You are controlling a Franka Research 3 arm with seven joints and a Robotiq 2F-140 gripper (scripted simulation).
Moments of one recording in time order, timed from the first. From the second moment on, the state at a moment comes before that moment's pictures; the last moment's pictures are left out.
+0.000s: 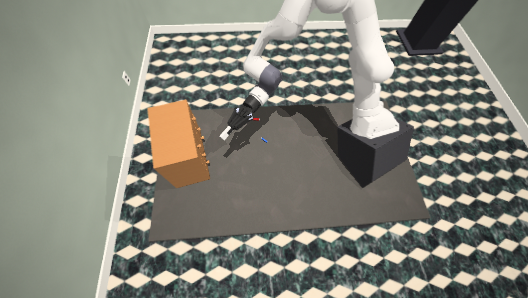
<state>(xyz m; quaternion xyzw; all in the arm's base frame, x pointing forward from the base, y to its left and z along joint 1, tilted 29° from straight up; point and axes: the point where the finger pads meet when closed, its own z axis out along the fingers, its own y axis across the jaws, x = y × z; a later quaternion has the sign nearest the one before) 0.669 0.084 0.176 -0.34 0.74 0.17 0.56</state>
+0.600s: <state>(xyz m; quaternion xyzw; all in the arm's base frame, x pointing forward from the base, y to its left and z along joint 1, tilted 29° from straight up) 0.645 0.109 0.172 -0.36 0.76 0.23 0.50</state>
